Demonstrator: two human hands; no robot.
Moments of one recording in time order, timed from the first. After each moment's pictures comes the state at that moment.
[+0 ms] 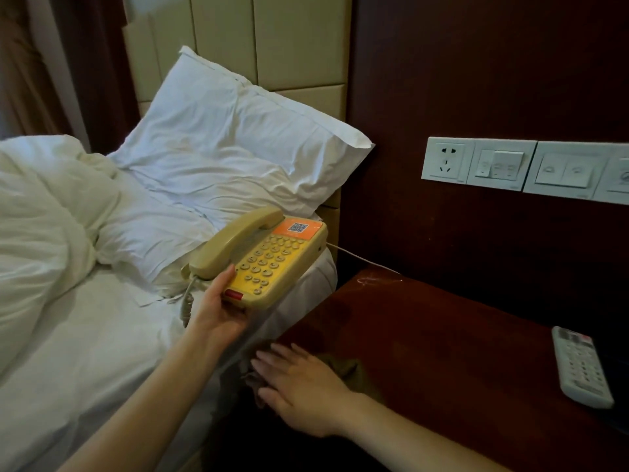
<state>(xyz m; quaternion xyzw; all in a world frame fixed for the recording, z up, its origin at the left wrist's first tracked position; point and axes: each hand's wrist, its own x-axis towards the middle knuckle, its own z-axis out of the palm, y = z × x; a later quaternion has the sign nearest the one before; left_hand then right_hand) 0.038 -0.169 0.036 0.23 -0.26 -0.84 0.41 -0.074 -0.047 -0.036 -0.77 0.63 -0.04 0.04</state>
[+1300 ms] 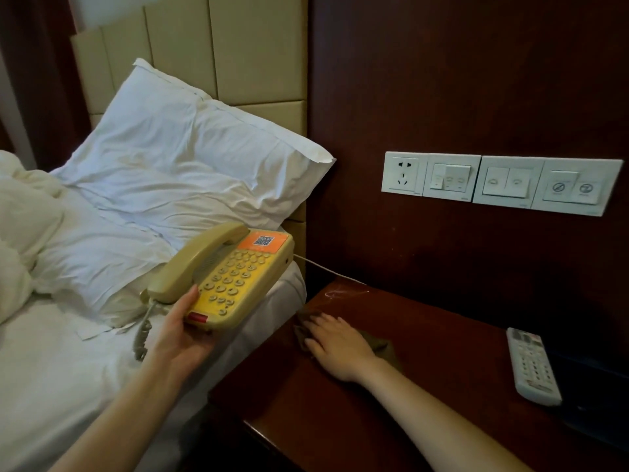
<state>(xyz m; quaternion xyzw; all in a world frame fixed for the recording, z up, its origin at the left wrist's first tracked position) 0.025 -0.173 0.031 0.18 -0.26 -0.85 0.42 -0.196 -0.059 -0.024 -0.62 0.78 -0.07 0.03</state>
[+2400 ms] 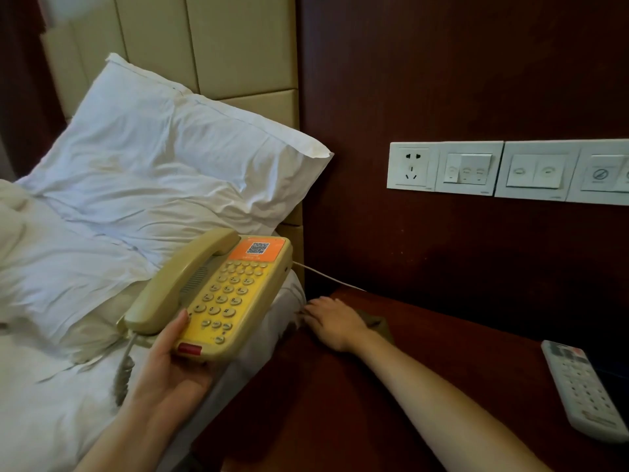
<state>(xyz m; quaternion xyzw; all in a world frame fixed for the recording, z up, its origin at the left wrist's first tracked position) 0.009 -0.181 0.022 0.12 -0.29 -0.85 0.41 -0.256 -0.146 -0.024 -0.62 0.78 -0.10 0.02</state>
